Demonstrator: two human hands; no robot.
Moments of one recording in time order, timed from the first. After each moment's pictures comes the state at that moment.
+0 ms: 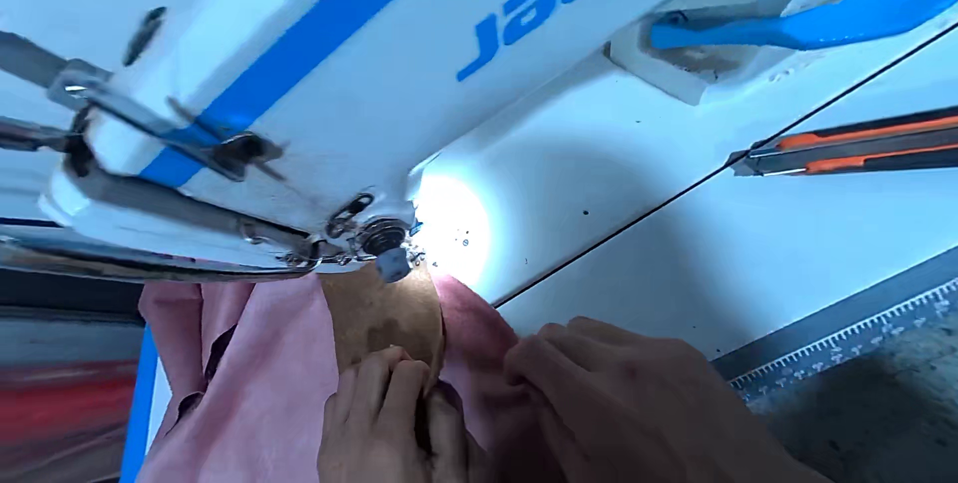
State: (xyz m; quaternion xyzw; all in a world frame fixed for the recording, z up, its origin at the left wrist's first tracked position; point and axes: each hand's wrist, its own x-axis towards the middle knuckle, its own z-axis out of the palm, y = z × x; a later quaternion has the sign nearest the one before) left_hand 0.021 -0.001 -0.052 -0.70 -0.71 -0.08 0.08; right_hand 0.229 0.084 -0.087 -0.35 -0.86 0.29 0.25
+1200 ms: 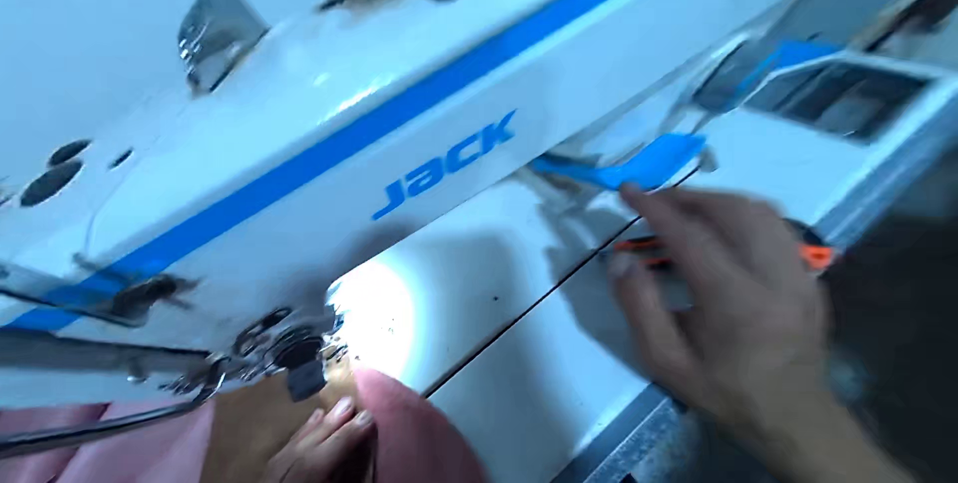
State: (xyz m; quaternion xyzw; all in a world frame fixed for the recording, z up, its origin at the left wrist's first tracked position) left_hand -0.015 0.036 -0.076 -0.85 -0.48 -0.22 -0.04; right_hand 0.360 0.116 -0.047 -0.53 -0.72 -0.11 0.44
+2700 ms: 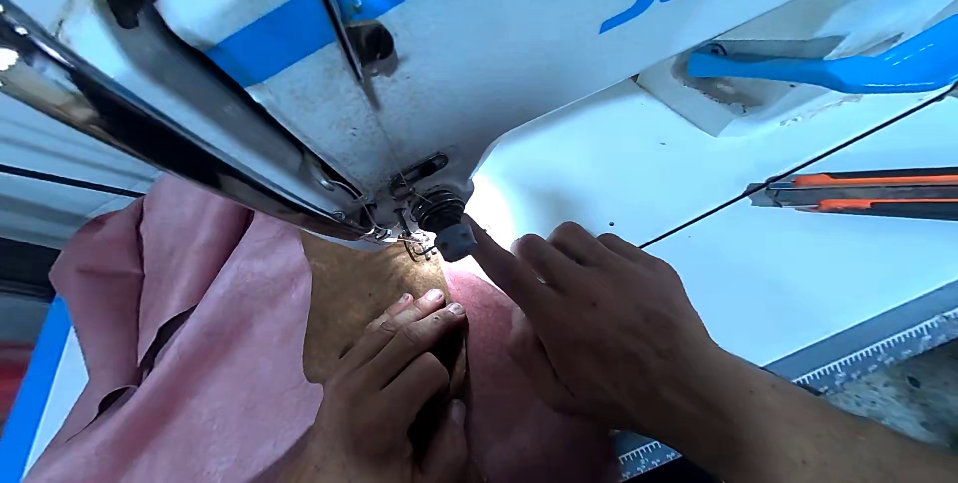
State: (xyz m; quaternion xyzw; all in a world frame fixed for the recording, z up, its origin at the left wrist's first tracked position) left_hand -0.023 0.038 -0.070 -0.83 -0.51 -0.21 -0.08; right_hand 0.226 0.094 -0.050 -0.36 -0.89 -0.03 0.28
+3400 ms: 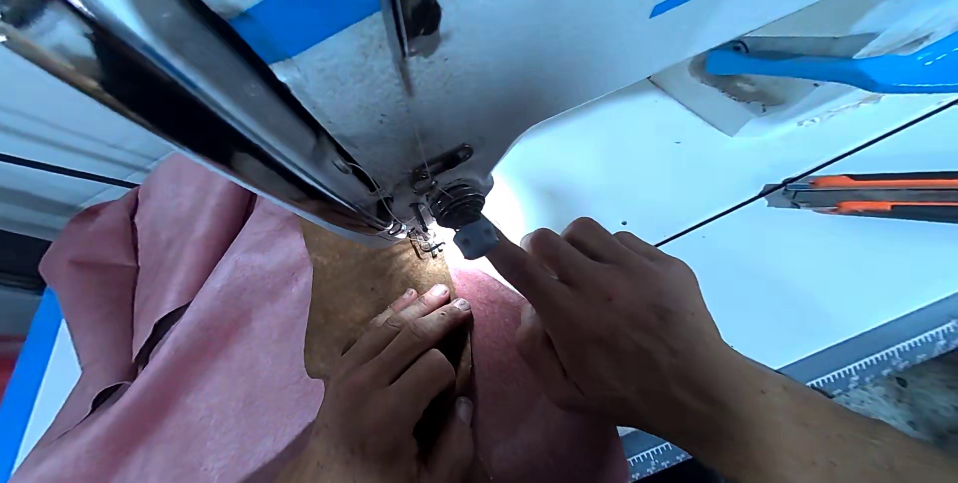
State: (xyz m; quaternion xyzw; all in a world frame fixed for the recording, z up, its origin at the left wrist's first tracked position) left_hand -0.024 0.038 -0.072 -0.83 -0.51 -0.21 -0.07; right_hand 0.222 0.095 -0.050 -0.36 -0.88 -0.04 0.30
